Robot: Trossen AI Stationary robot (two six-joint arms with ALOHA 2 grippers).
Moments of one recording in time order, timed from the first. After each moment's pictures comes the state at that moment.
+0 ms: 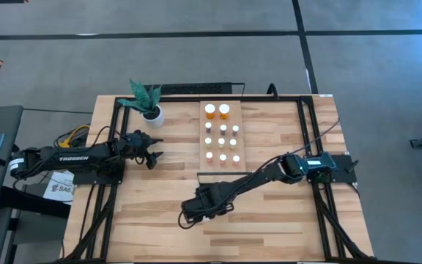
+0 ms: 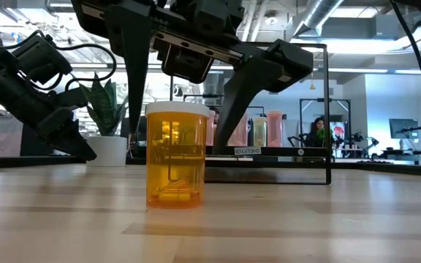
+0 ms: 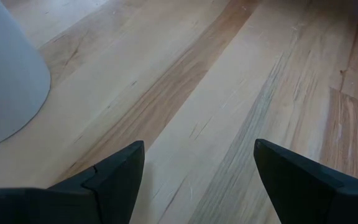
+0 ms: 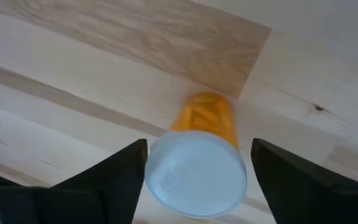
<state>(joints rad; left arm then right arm) 0.39 0.72 0.01 0.04 -0.09 -0.15 0.35 2.43 2.20 -1.07 -0.11 1.63</state>
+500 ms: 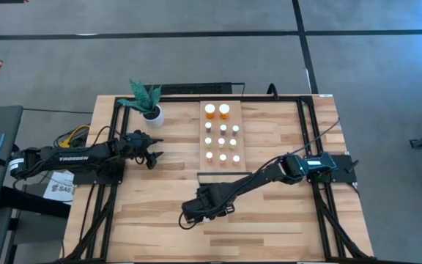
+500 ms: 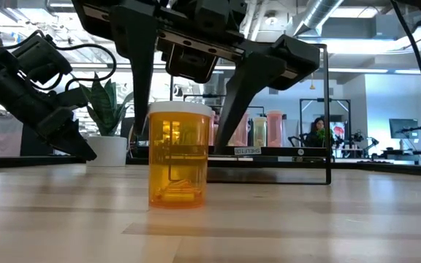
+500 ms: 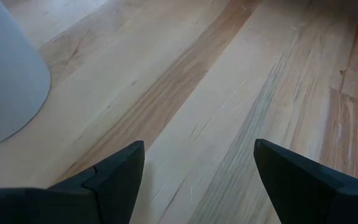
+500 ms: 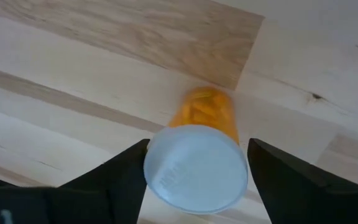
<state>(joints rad) 0.39 0.72 0.01 0.04 -0.09 -0.15 0.35 2.43 2.20 -1.08 -0.11 1.68</state>
